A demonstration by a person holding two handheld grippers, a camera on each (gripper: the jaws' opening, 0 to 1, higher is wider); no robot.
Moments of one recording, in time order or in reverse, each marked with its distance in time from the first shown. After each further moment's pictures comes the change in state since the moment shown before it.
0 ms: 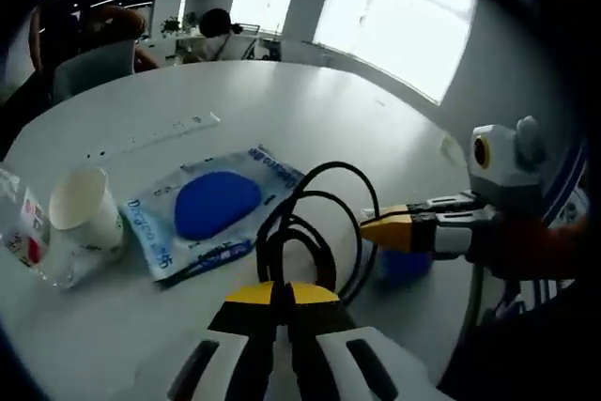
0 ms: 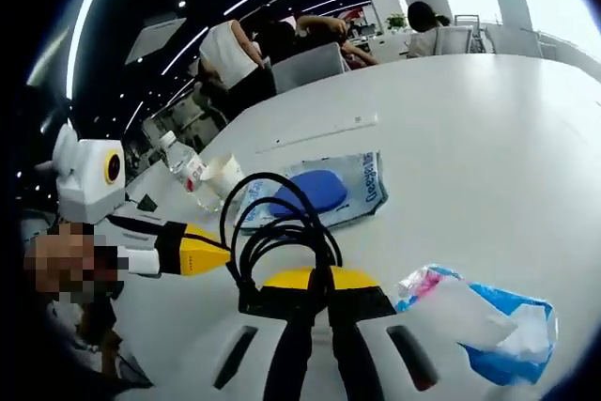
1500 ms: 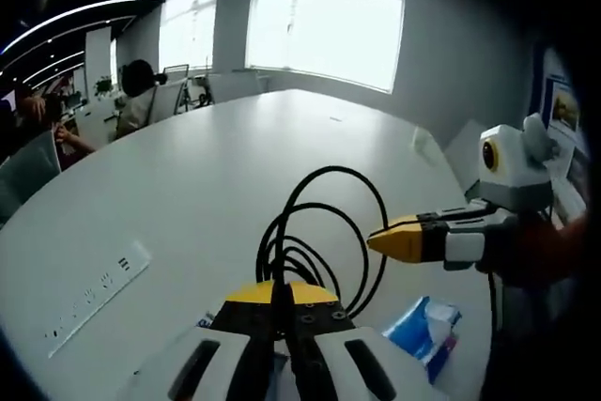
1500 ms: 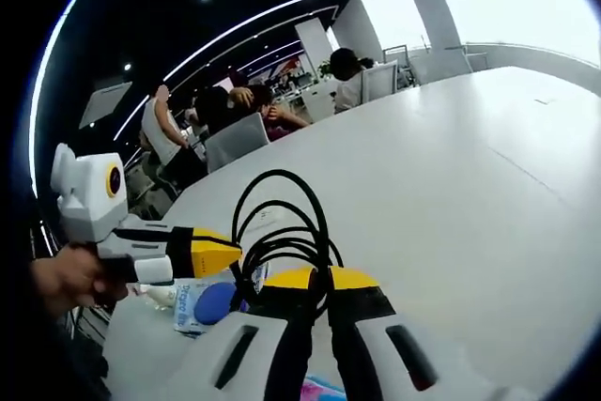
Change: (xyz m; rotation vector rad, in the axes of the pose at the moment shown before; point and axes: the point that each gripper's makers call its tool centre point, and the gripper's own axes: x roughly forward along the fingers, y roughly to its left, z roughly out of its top) left arm 0.086 -0.057 0.182 0.309 -0.146 -0.141; right arm -0.036 -0.129 0.112 0.195 -0.269 -0.207
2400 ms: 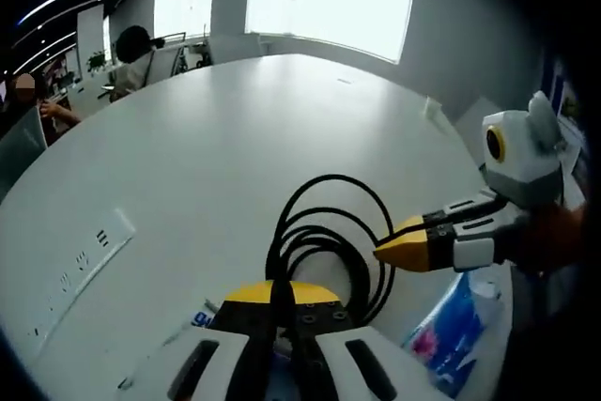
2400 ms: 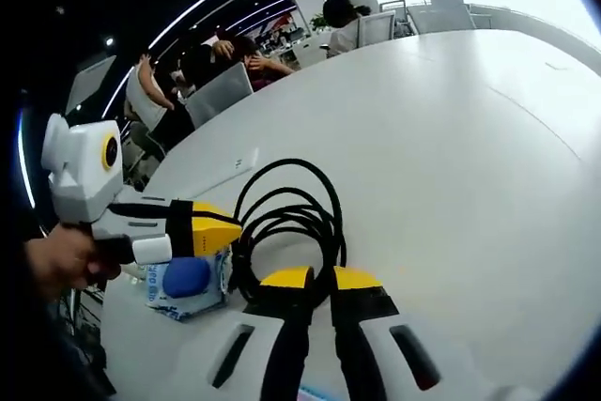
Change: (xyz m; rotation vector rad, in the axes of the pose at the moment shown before) left arm 0.059 0.019 -0.039 0.008 0.144 -0.017; right arm 0.047 -0.030 -0.052 0.014 0.213 -0.039
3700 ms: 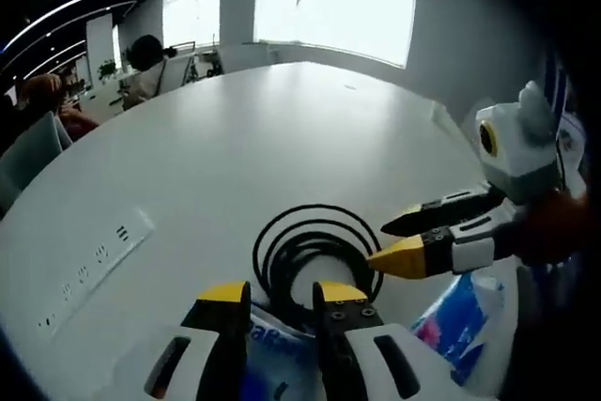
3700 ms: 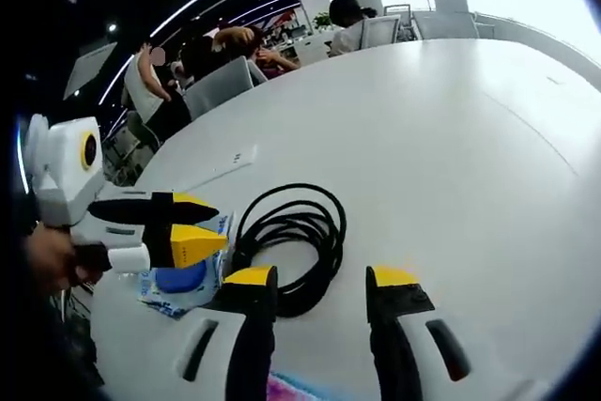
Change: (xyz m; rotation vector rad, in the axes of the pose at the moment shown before) left arm -0.005 0.013 -0.007 0.002 -0.007 0.048; right arm 0.010 0.002 -0.005 -0.044 0.031 -0.037
